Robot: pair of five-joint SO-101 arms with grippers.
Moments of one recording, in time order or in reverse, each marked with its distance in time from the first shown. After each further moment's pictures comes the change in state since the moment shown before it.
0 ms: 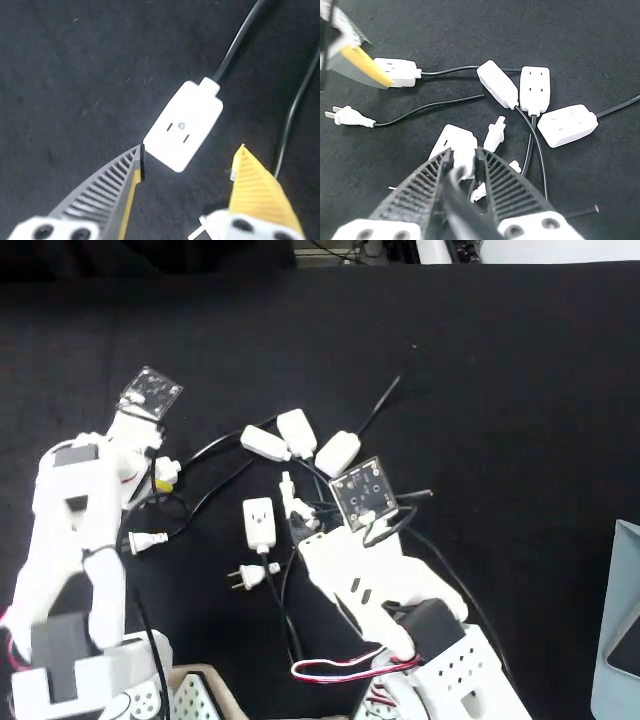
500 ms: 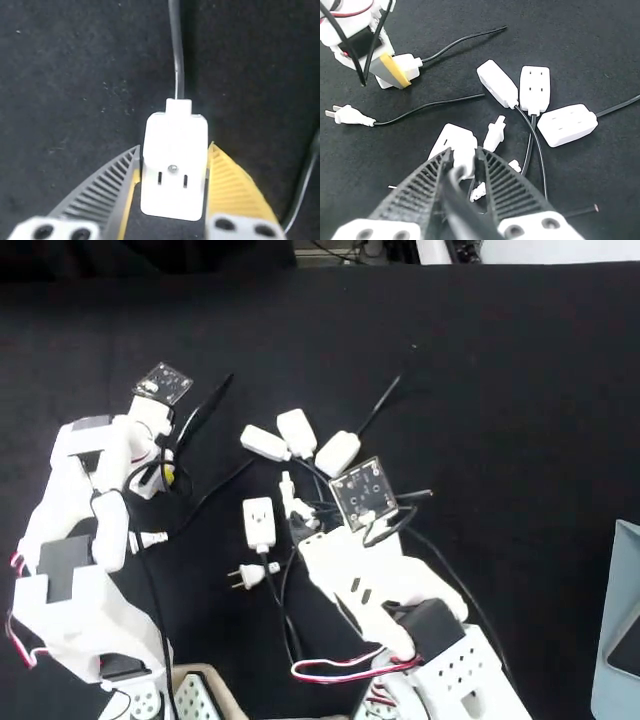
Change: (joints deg) left arm 0.4 23.4 -15.4 0.4 -0.6; right arm 0.0 0.0 0.0 0.0 0.0
